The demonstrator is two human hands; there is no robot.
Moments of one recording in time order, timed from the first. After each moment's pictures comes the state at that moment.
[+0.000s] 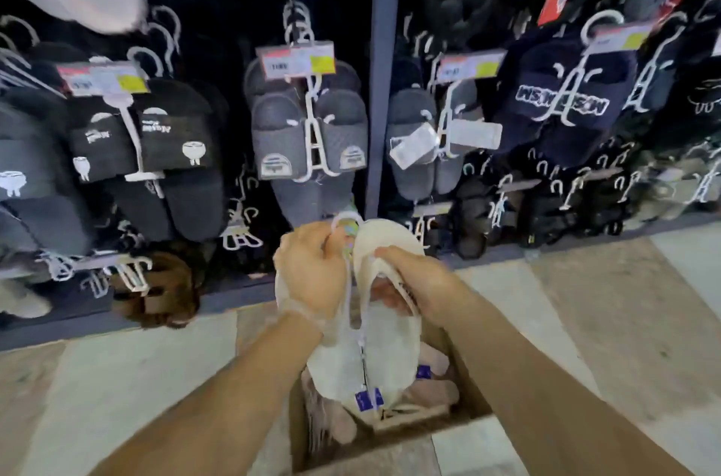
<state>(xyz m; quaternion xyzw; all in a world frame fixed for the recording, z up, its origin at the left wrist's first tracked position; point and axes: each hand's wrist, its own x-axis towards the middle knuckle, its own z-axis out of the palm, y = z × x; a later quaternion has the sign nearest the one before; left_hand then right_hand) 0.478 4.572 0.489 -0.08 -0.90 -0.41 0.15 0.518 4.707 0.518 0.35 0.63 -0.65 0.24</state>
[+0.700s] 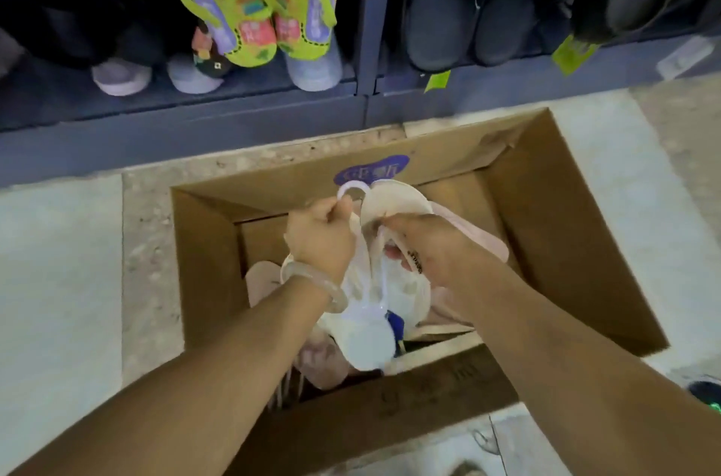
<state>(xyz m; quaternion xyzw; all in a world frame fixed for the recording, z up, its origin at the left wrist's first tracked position) 0.473 4.595 -0.069 0.07 -0.86 -0.50 -0.05 0.497 4.718 -0.031 0.43 0.61 -0.60 0.28</state>
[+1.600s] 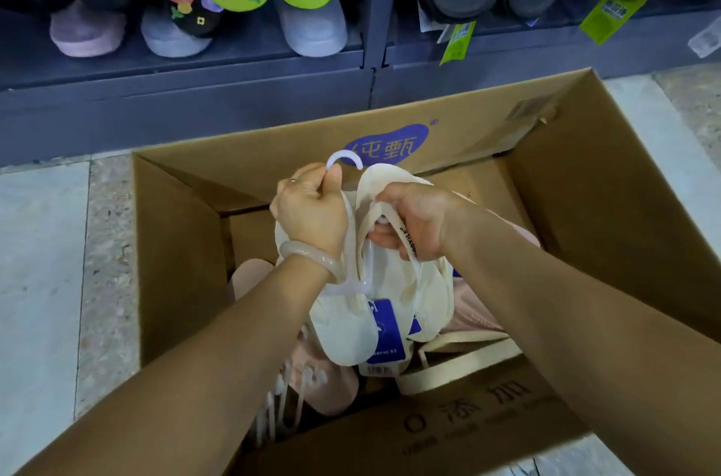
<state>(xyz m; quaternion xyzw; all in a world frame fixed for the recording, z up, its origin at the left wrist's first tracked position) 0.455 4.586 -0.152 0.07 -0.82 -0.56 0.05 0.472 4.712 -0.108 0.43 0.52 -0.64 0.37</state>
